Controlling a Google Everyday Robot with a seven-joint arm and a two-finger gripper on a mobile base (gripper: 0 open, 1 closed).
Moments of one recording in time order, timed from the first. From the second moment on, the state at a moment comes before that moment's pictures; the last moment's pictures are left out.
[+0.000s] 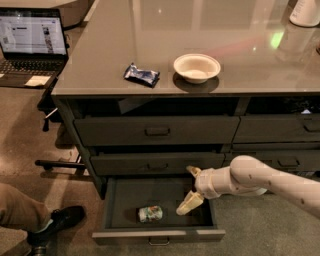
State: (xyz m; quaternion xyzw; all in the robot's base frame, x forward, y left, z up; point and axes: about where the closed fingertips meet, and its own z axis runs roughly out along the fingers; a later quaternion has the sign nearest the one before) arm 0.525 -0.104 0.496 -0.53 0.74 0.25 0.33
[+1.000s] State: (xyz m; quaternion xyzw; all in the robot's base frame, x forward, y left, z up) arm 0.532 -0.020 0.328 -0.52 0.73 0.28 0.36
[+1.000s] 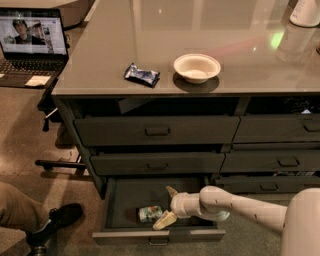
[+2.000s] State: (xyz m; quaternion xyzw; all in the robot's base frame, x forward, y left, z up) arm 0.551 -0.023 0.312 -0.51 0.74 0.25 0.37
